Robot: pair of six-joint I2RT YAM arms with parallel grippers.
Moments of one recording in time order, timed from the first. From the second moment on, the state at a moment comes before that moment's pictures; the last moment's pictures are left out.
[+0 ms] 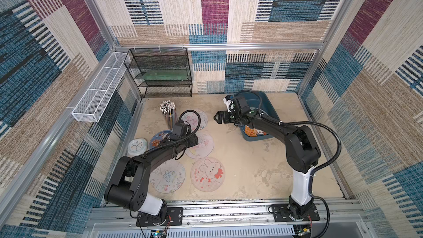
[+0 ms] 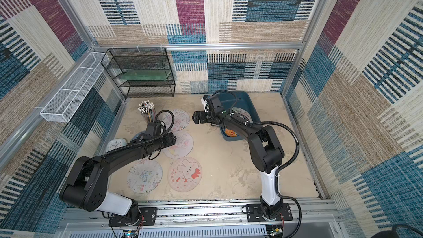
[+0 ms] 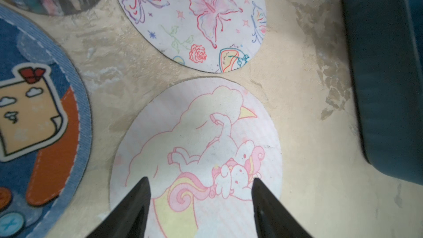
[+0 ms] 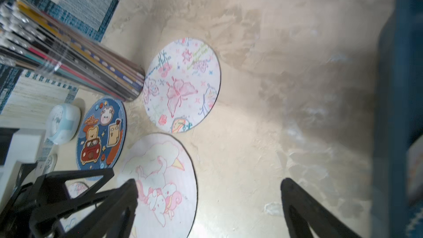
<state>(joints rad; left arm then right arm) -0.30 1.51 0.75 -0.12 0.06 -0.57 0.55 1.99 1.51 -0.30 -0.28 0.39</state>
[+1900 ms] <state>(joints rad) -0.28 1.58 0.68 0.06 0.12 -0.63 0.67 2.19 1.43 -0.15 -0.58 0.53</state>
